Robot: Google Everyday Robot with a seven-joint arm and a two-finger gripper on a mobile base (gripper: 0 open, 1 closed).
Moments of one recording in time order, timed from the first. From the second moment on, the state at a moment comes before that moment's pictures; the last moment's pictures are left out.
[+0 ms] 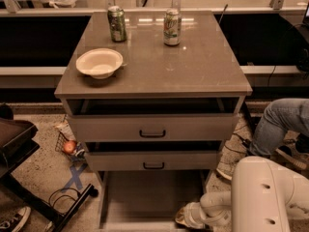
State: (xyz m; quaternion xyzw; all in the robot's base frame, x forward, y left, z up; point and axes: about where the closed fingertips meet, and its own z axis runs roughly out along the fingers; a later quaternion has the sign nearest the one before) arm 0.449 -0.127 0.136 -0.61 0.75 0.15 0.21
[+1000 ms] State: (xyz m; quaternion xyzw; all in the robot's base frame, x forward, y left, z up) arm 0.446 -0.123 0.134 -0.61 0.75 0.16 0.21
